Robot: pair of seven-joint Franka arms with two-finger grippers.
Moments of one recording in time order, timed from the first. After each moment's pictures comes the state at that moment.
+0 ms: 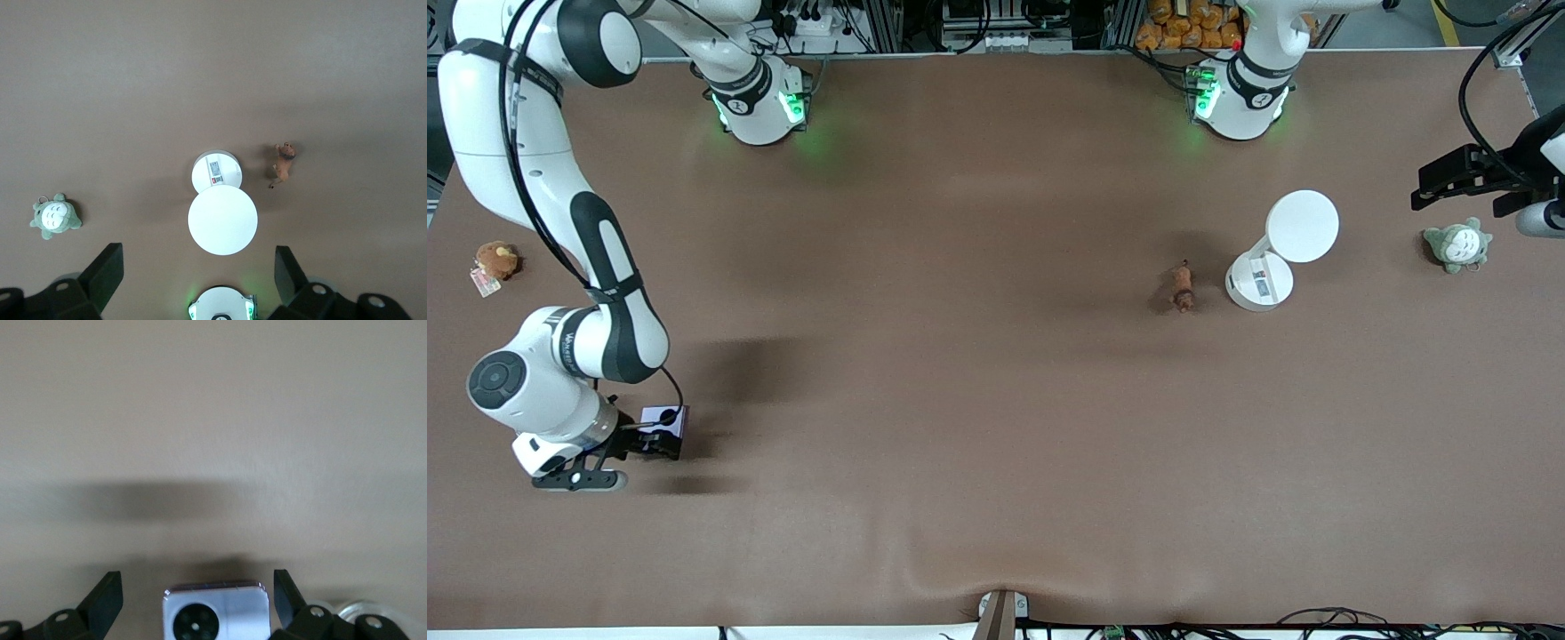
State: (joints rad) left arm -0.04 0.02 0.02 -1.47 -0.02 1.39 0.07; right arm -0.12 0.77 0.01 -1.51 -0.03 2.48 -0.10
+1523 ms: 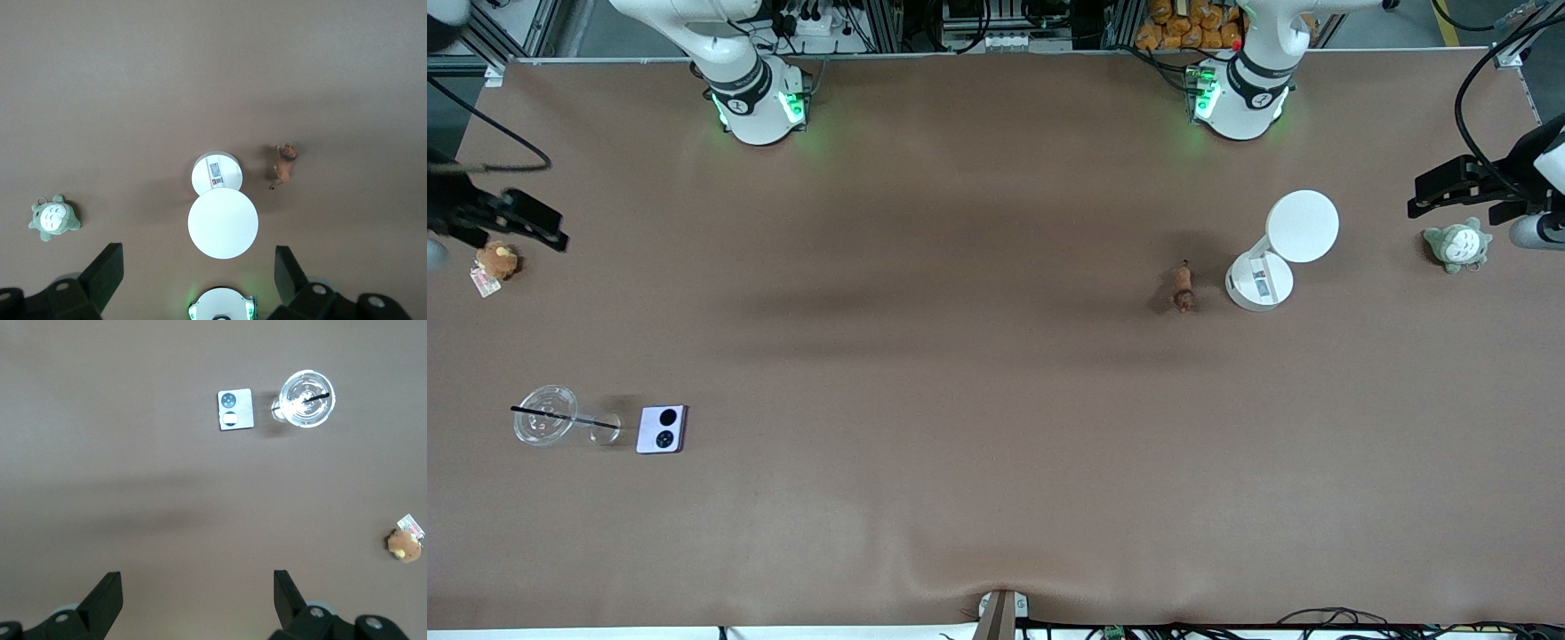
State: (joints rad) left arm -0.04 0.05 0.02 -1.46 -0.02 1.39 0.07; right arm -0.03 -0.01 -0.01 -1.54 -0.02 1.50 0.01
